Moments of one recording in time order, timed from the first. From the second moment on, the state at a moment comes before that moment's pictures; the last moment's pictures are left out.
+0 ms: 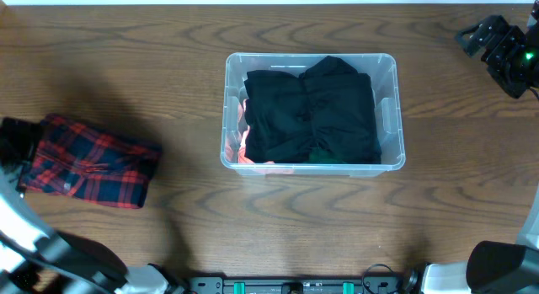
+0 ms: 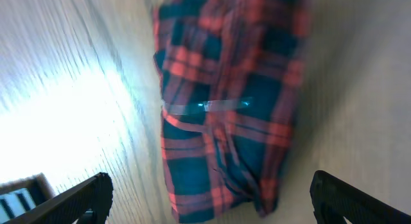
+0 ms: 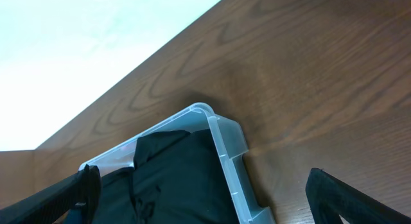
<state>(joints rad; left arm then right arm) 0.85 1.65 1.53 -1.20 0.09 -0.53 -0.34 1.60 1.79 -1.07 -0.46 0.41</state>
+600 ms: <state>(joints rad) 1.05 2.09 1.51 -0.98 0.39 -0.26 -0.34 1.60 1.79 -1.07 -0.46 0.41</state>
